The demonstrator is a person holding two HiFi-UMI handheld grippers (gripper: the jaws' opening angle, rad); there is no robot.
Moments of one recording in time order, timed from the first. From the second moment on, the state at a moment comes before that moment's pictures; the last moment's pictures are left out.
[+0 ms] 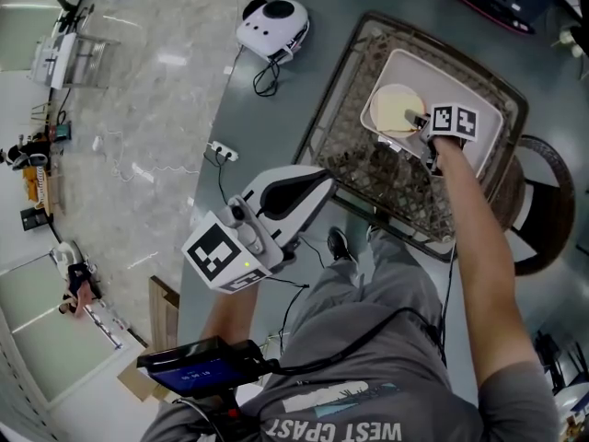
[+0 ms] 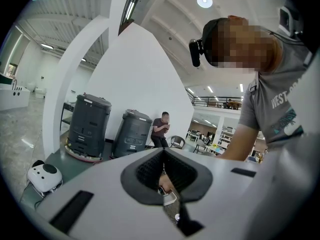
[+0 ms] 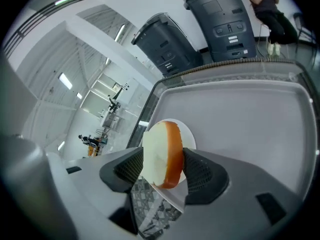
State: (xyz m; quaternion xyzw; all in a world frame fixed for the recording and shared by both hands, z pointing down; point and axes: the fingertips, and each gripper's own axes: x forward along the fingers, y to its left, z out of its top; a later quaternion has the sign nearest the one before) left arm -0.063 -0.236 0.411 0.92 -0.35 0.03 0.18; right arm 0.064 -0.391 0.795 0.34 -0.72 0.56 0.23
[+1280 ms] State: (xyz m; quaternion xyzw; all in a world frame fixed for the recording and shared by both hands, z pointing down) left arm -0.067 -0.212 0.407 0.92 -0.34 0.03 0.18; right arm 0.081 -0.385 0.837 0.36 -0.74 0.46 0.33
